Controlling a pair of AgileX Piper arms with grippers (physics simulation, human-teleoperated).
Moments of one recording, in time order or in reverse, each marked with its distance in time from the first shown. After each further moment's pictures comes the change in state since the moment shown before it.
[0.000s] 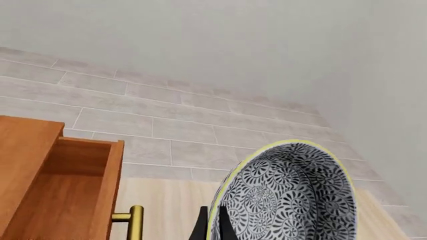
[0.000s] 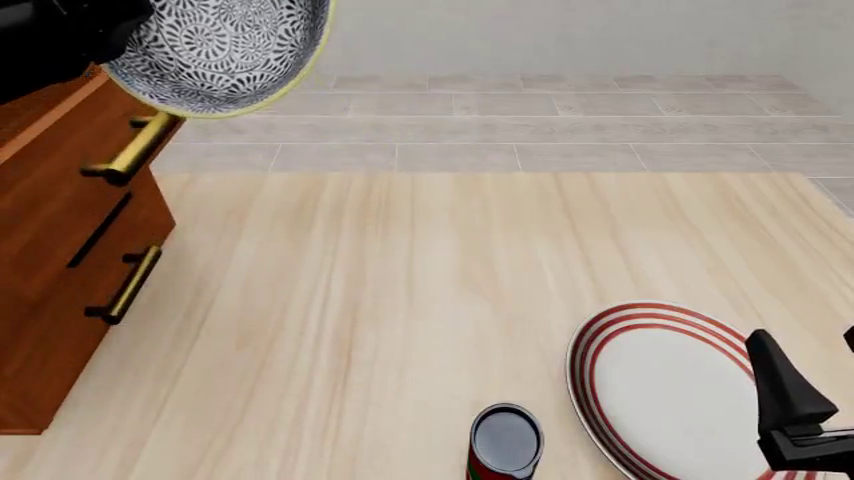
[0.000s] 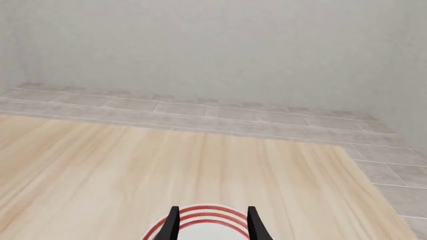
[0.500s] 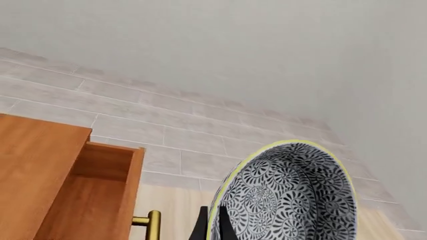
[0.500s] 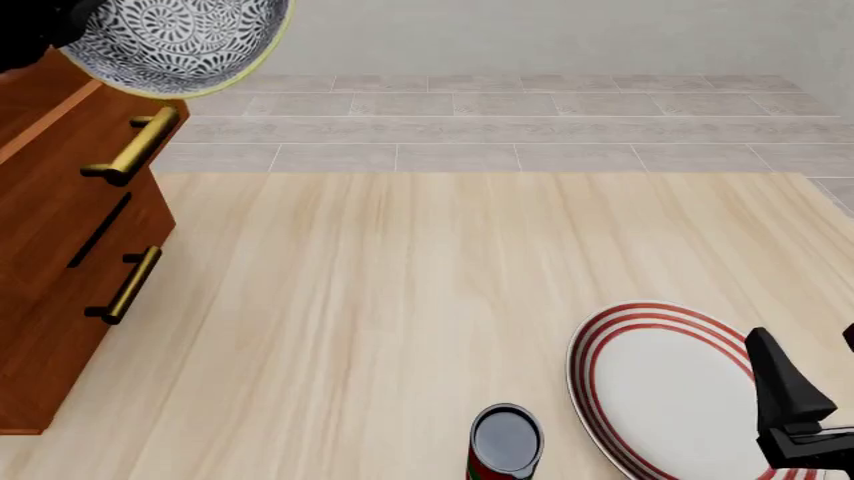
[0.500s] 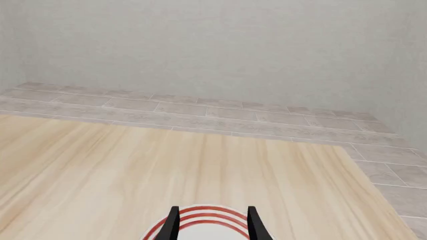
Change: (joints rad) left arm 0.070 -0.020 -0.014 0.006 -0.014; right arm 0.000 0.017 0.000 -0.016 -0.001
